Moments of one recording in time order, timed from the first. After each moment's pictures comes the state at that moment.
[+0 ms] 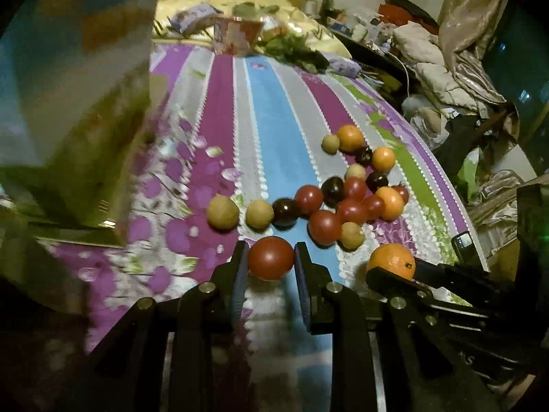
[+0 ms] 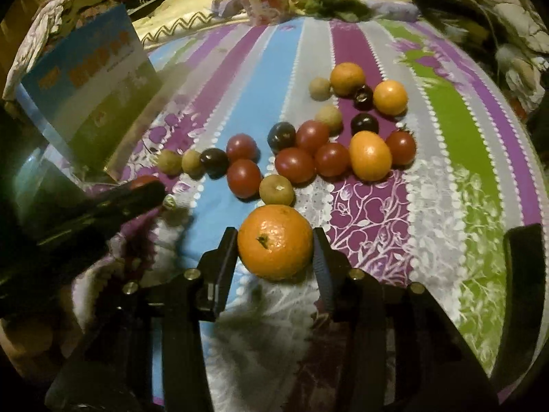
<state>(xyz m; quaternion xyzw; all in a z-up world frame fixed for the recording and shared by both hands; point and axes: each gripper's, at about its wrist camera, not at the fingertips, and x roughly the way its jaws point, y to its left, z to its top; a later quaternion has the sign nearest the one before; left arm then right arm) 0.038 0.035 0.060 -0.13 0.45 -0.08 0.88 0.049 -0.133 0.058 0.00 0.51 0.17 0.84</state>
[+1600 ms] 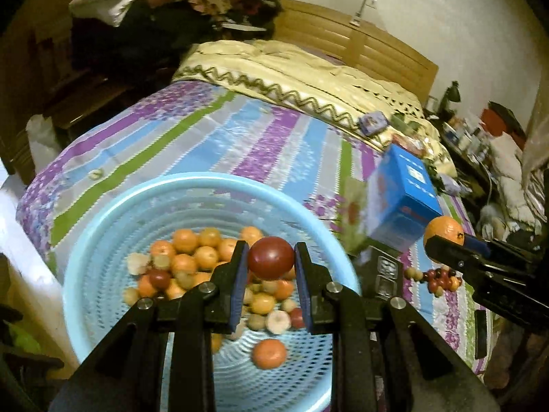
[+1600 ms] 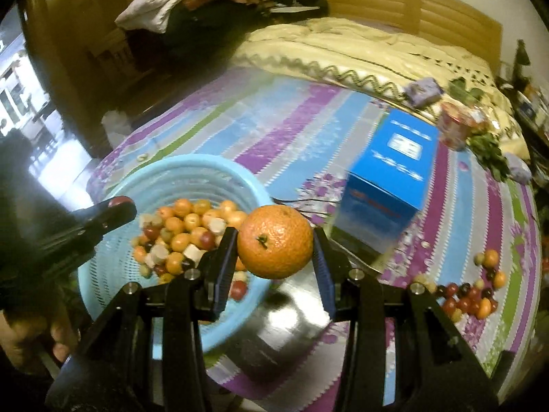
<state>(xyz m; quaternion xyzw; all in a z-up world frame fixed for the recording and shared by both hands) -0.158 0.337 0.214 -0.21 0.37 0.17 0.89 -0.038 0.143 0.223 -0.13 0.43 0.37 0.82</state>
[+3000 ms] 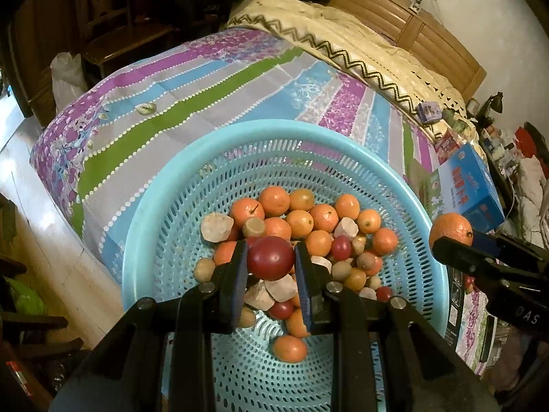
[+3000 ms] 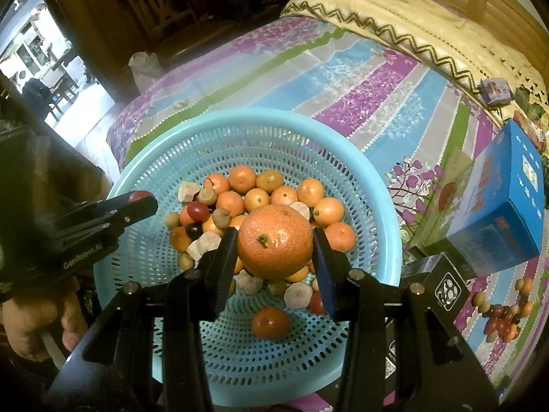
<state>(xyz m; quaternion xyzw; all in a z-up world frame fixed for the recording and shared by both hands) -0.199 0.443 0.143 -0.28 0.44 0.20 0.83 -0.064 0.258 0.178 -0.20 0.50 0.41 0.74</state>
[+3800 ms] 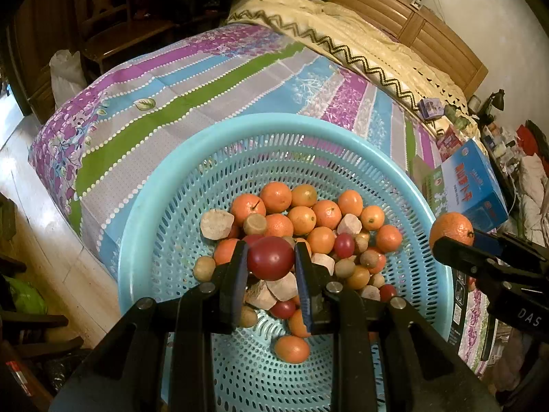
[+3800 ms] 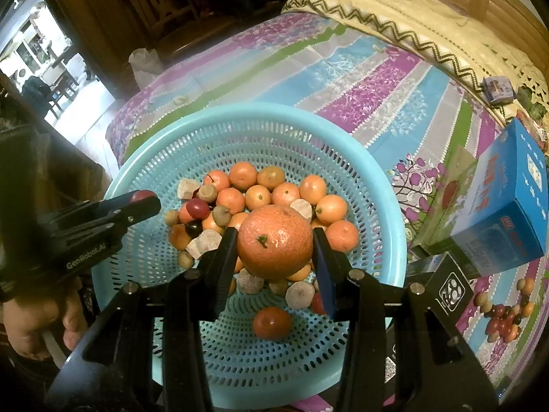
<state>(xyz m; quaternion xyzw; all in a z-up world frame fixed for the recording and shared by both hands) -0.197 0.444 0.137 -0.28 0.45 0.20 0.83 -0.066 0.261 0.173 -0.20 0.50 0.41 0.73</state>
